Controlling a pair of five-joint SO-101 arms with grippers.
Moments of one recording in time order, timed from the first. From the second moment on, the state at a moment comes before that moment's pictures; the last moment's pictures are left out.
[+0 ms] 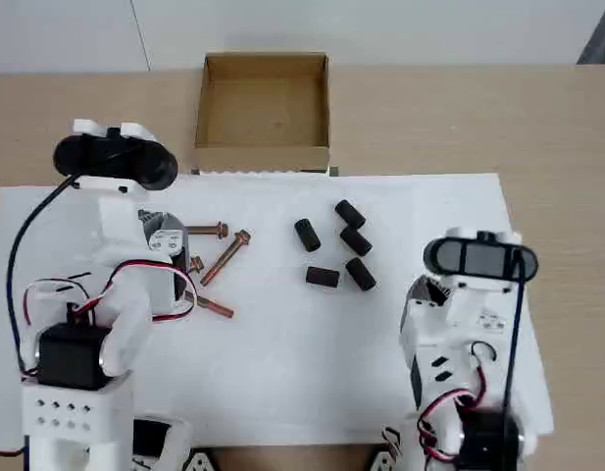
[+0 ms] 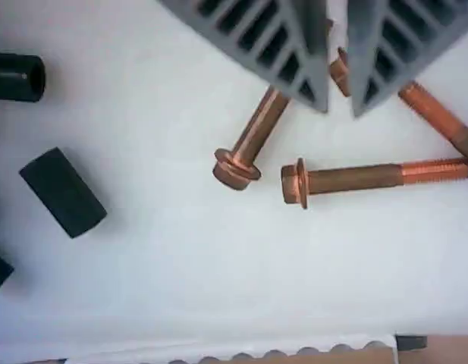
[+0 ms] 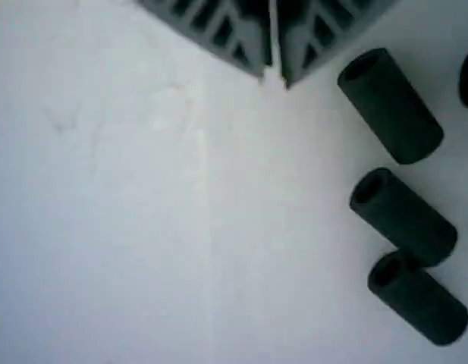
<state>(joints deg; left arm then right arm) 2.7 -53.9 30.8 76.3 6.5 -1.8 -91.3 63.1 71.6 -6.1</state>
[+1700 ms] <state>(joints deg) -10.4 3.9 8.6 91.8 -10.7 -16.2 -0.1 11.0 78.9 24.2</state>
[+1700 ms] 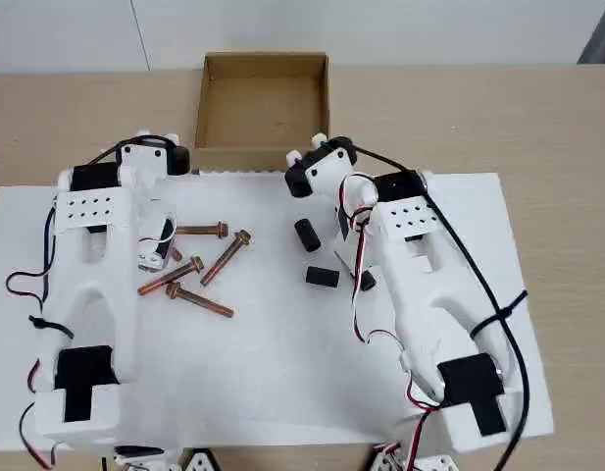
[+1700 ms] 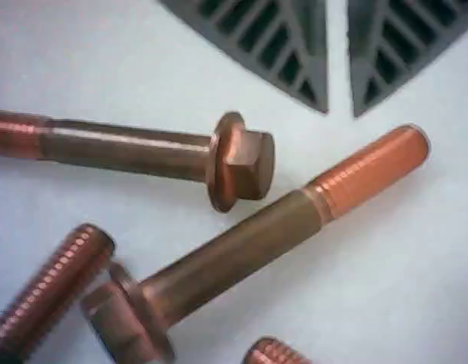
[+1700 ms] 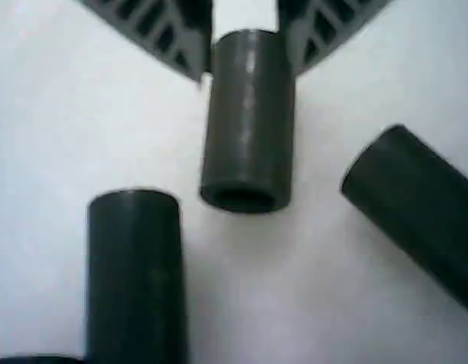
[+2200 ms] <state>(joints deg) -8.8 4.4 8.6 92.1 -10.7 -17.8 0.3 10.9 81.0 28.5</state>
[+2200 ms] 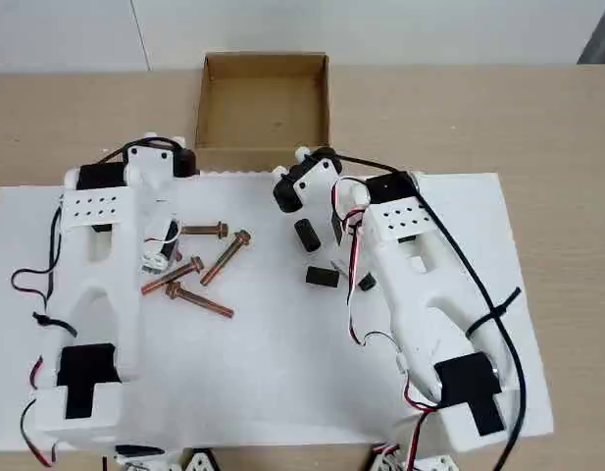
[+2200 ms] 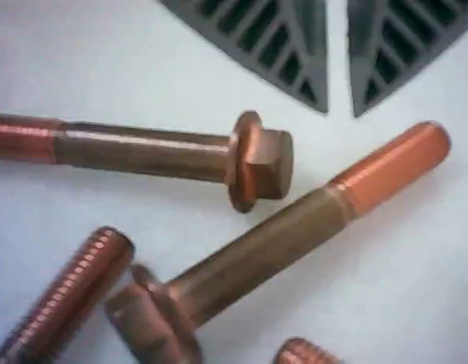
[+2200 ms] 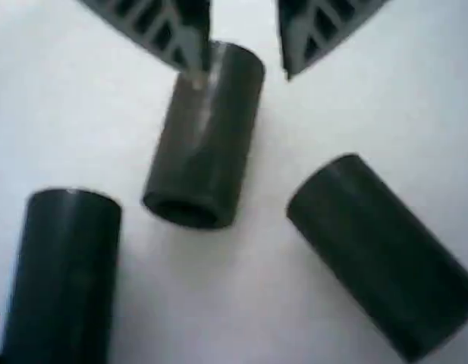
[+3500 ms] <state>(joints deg) -5.9 4.4 8.6 92.1 -10.7 -14.2 13.7 8.5 76.5 28.6</state>
